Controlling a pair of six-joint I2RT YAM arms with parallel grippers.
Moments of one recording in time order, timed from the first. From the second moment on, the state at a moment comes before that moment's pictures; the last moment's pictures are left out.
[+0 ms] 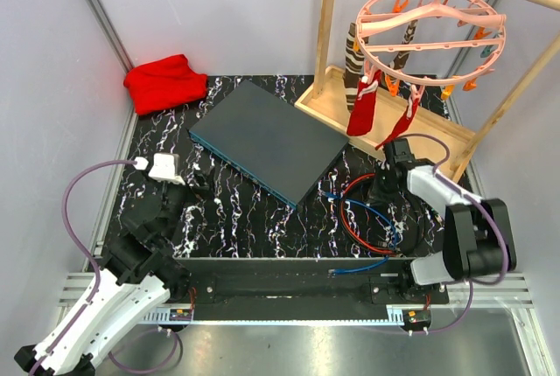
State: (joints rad) left arm -0.62 0.36 0.56 -0.25 -0.44 -0.12; right arm 0.14 1.46 0.77 -0.53 -0.13 0.42
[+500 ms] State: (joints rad) left arm -0.62 0.51 0.61 -0.28 0.05 0.17; right arm 0.45 1.23 1.00 -0.67 -0.27 0.21
